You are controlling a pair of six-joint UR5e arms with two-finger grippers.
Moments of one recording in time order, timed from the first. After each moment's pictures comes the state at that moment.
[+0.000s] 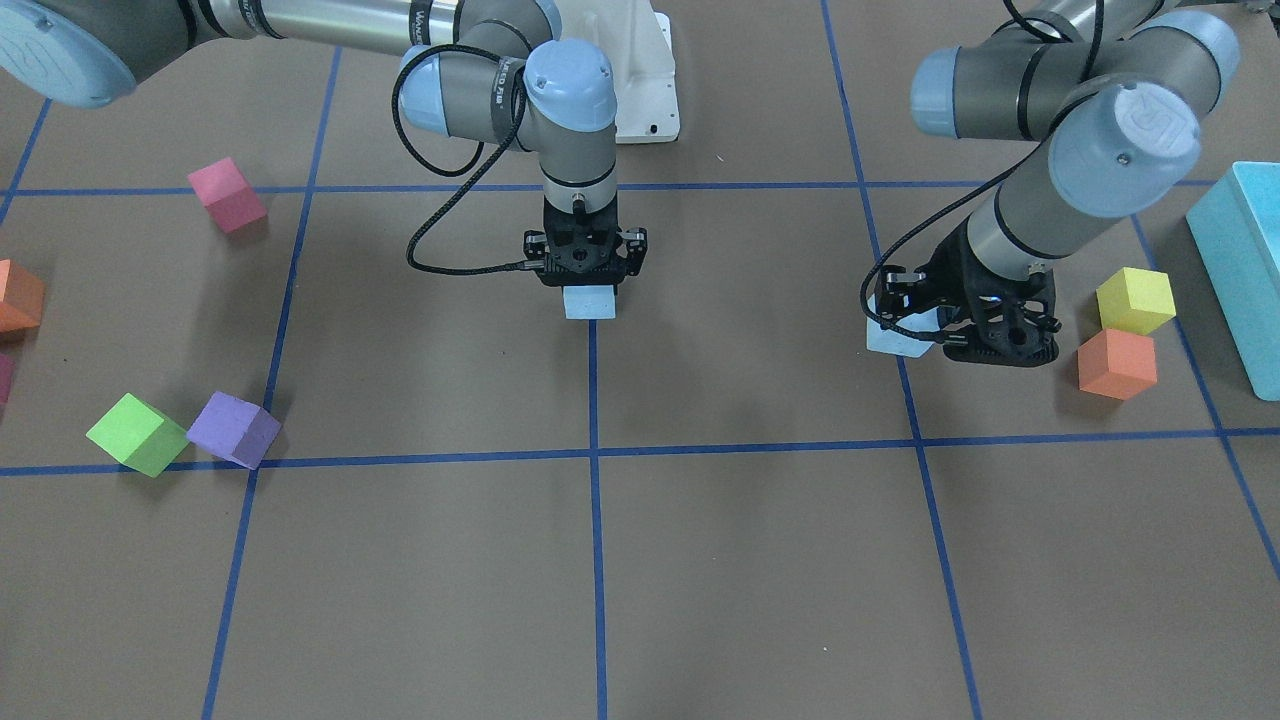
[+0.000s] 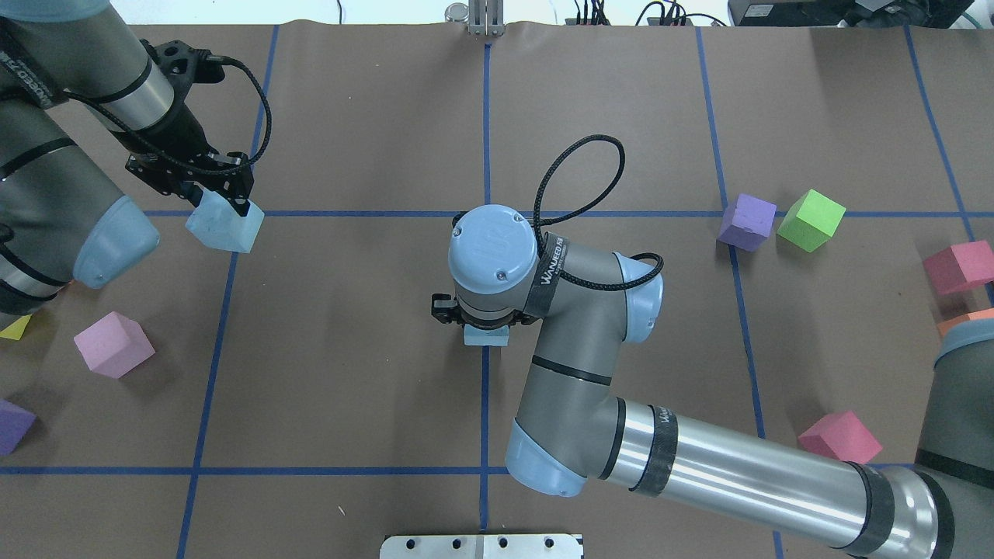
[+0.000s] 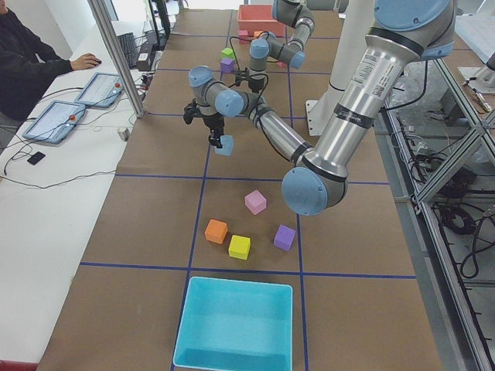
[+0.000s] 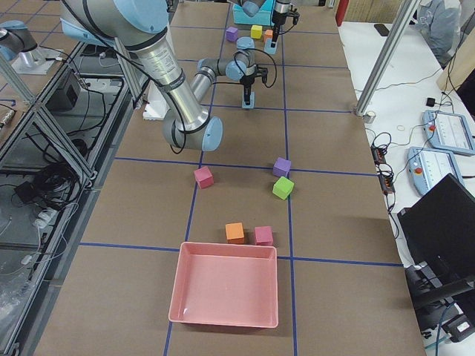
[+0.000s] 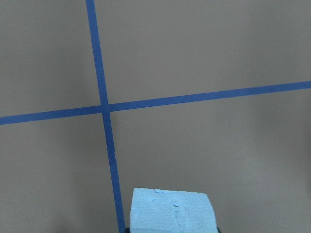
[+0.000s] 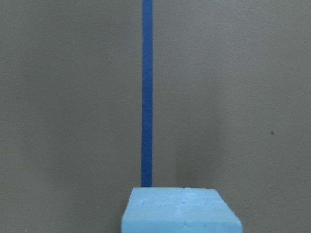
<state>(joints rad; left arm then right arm) -0.96 -2.05 -1.76 -1.40 -2.30 -0.68 0.42 -0.76 1.53 -1.55 1.79 1.30</state>
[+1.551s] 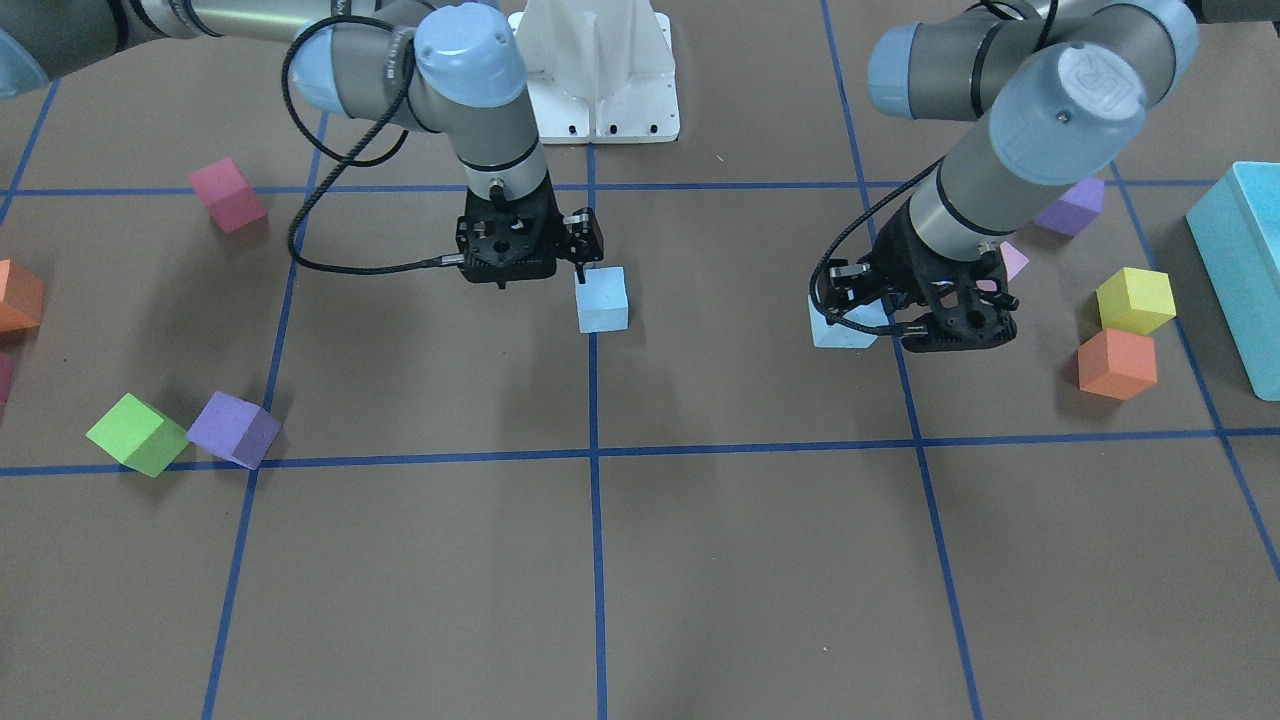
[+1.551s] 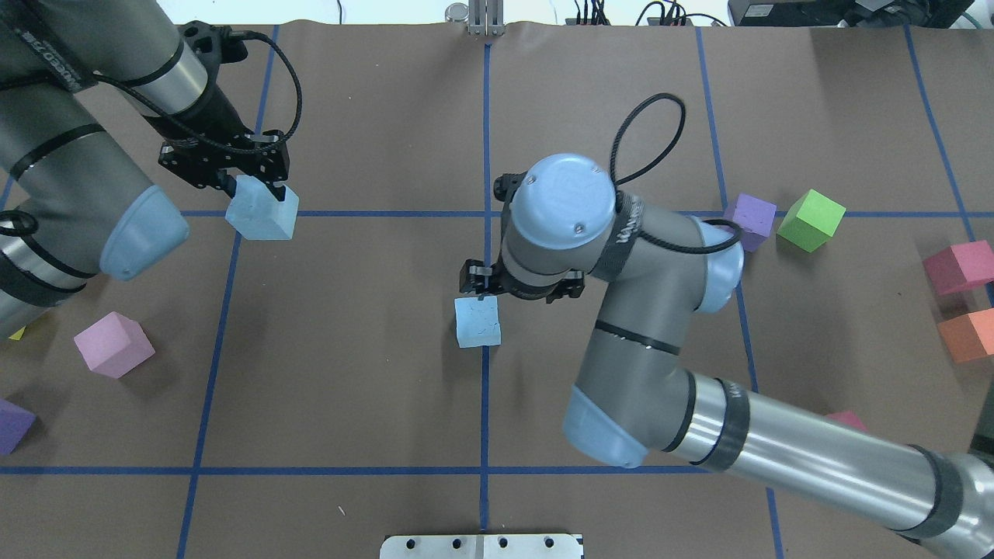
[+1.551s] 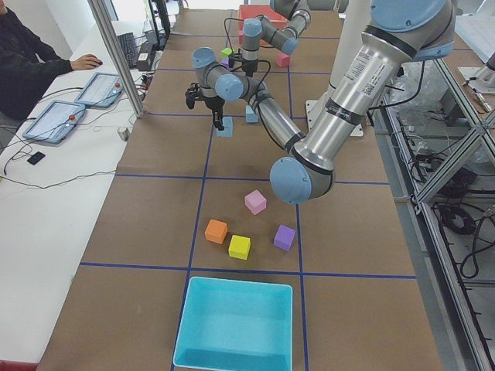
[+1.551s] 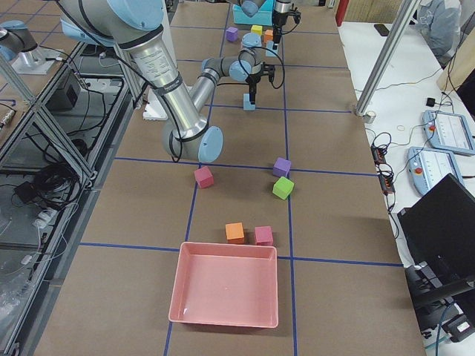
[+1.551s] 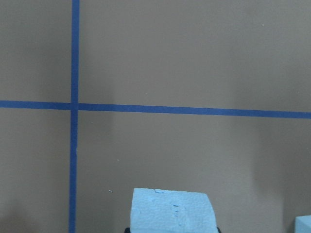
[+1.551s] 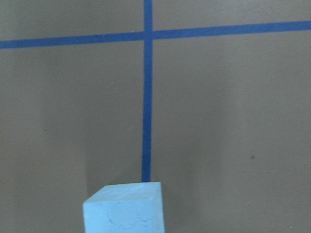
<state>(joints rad) -0.90 -2.16 -1.76 -1.40 -2.30 -0.97 0.57 -0.91 1.75 -1.58 1.94 1.21</state>
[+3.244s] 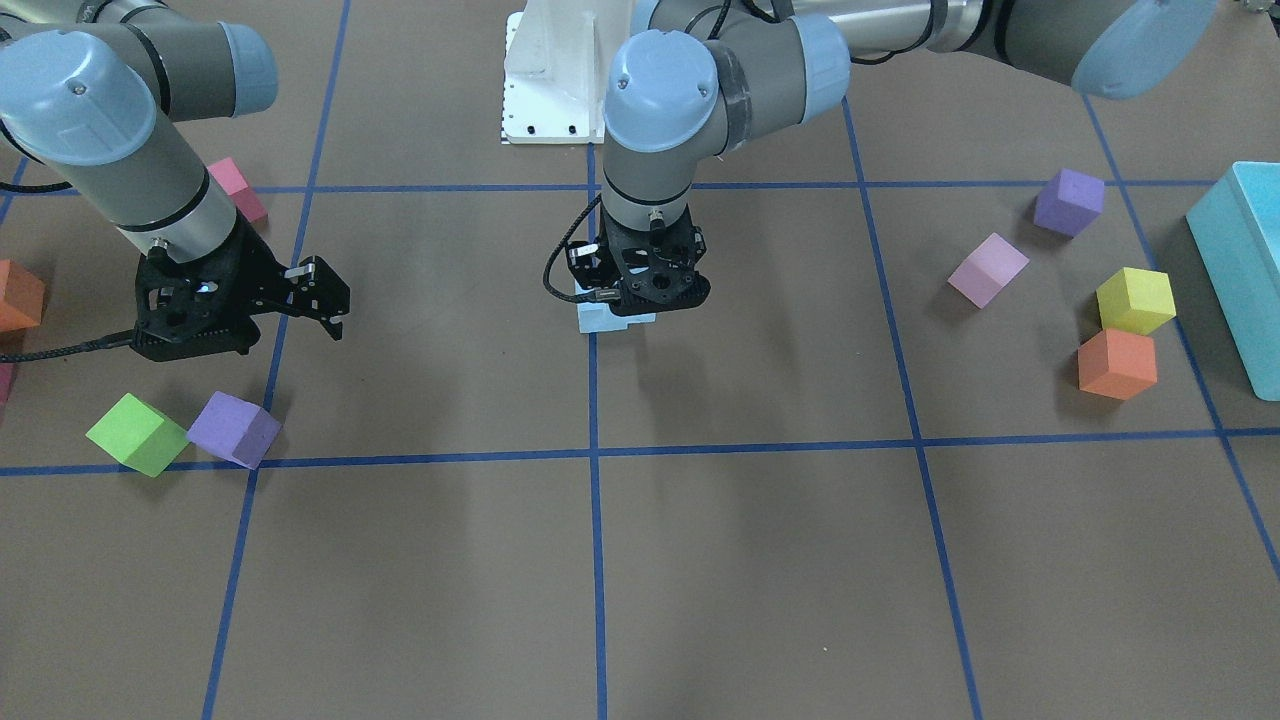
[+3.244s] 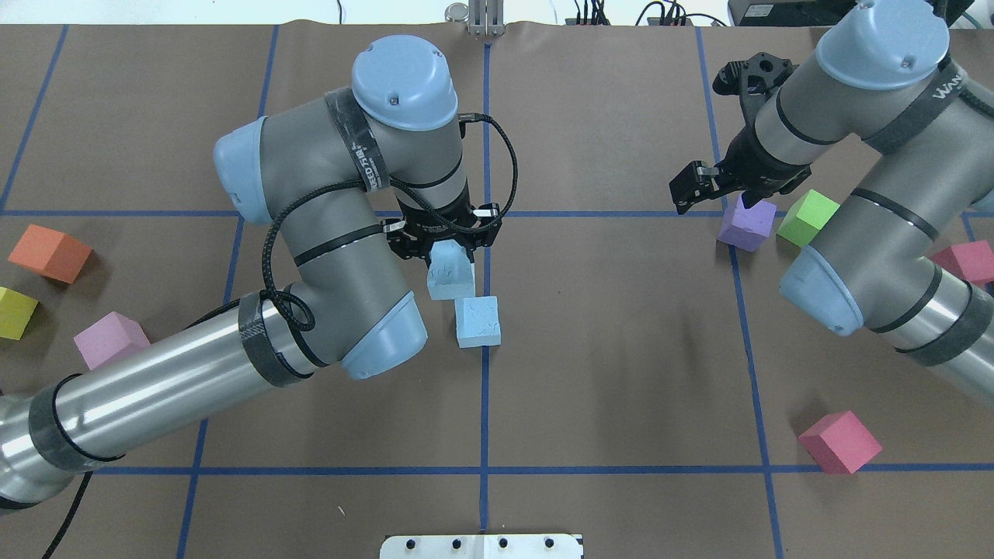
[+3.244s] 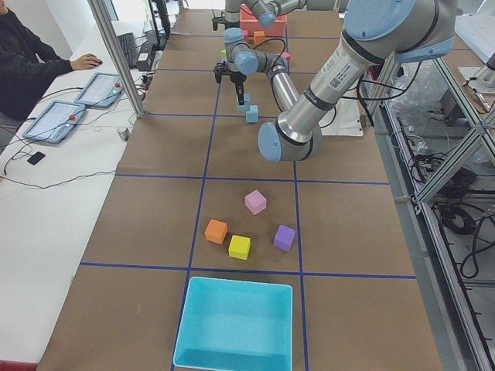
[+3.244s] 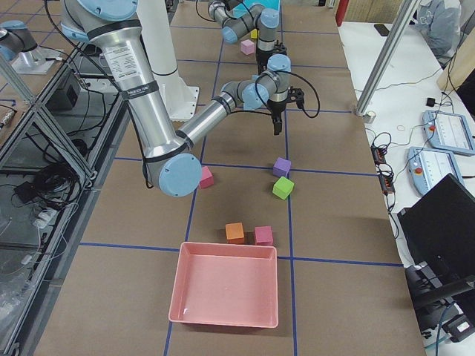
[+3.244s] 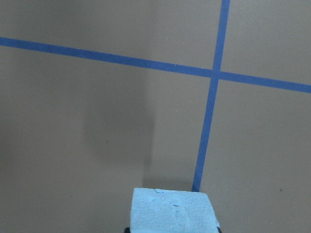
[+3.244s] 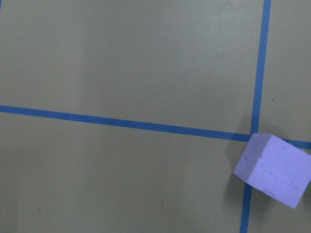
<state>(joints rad) -0.60 -2.46 -1.56 -1.42 -2.05 -1.27 0.88 -1.17 1.85 -1.57 2.12 0.80</state>
